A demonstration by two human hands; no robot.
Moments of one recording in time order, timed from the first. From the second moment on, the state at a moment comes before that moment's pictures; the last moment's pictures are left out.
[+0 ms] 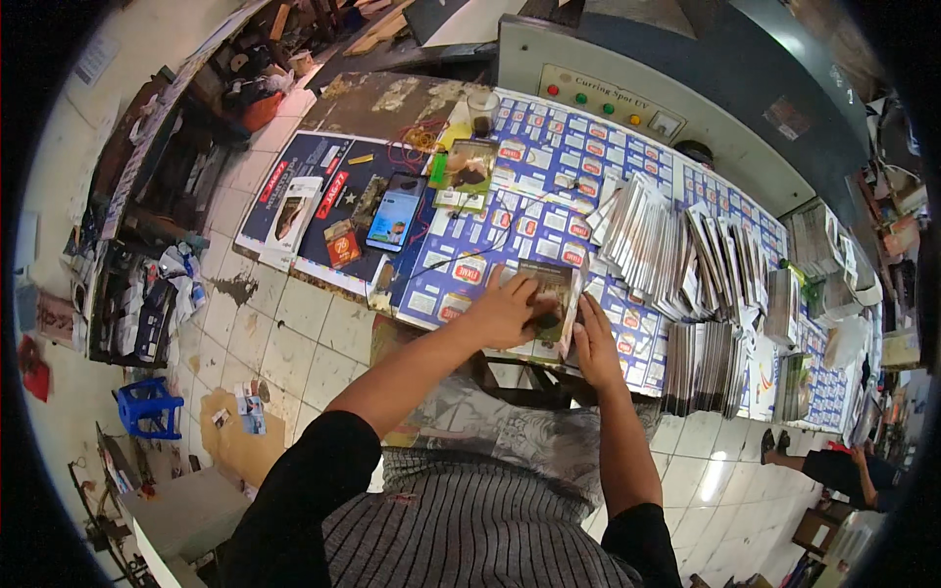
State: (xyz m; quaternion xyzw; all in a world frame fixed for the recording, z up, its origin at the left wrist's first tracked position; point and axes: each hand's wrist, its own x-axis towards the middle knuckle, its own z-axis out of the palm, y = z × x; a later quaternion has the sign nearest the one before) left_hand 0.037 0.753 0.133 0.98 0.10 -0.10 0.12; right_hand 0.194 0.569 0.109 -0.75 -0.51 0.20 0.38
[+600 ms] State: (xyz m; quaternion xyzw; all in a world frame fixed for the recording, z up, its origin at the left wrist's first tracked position) left_hand 0.078 0.758 0.107 0.99 0.03 -0.05 0.11; right_hand 0.204 0.567 0.094 -0.72 -0.51 0.19 0.43
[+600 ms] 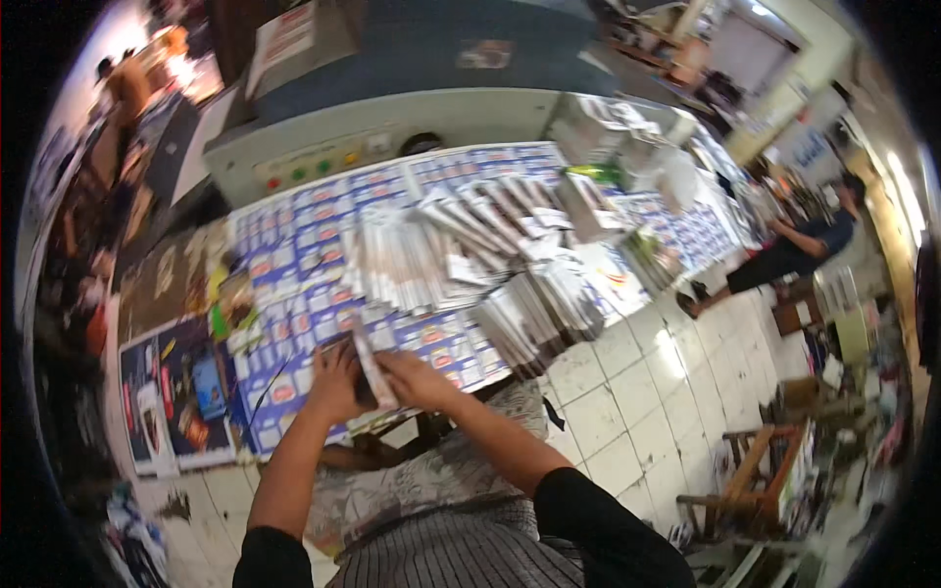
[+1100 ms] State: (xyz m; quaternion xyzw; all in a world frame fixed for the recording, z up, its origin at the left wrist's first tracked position) left_hand 0.085 0.754 0.074 0.95 -0.05 -0.03 0.32; right_hand 0.185 0.574 0.099 -0.76 -0.60 0.07 0.23
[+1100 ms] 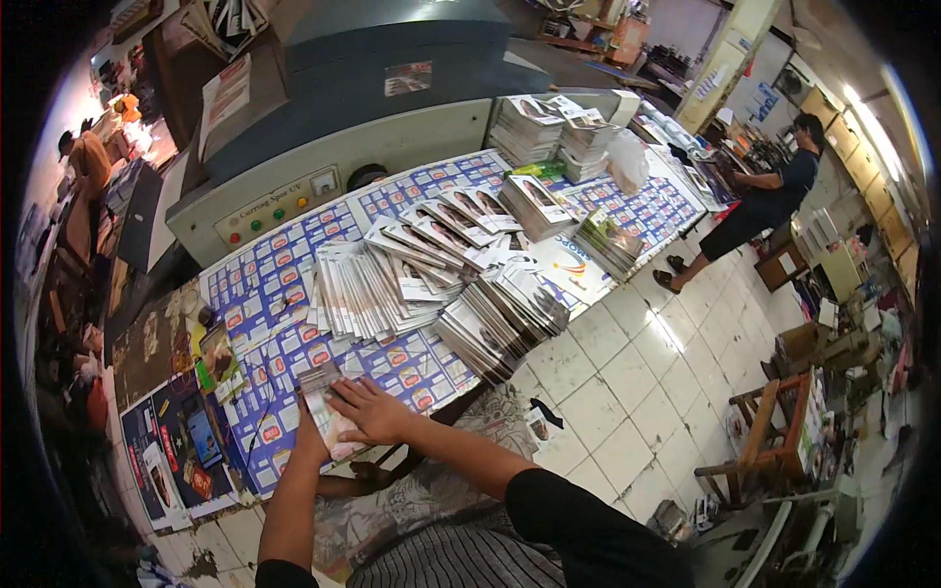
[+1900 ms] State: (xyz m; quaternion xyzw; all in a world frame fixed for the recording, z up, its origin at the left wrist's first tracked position) left_hand 0.026 0.781 0.091 0.97 0.08 0.05 0.21; right_hand 0.185 0.593 0.088 -0.75 -0.59 0.06 0.29
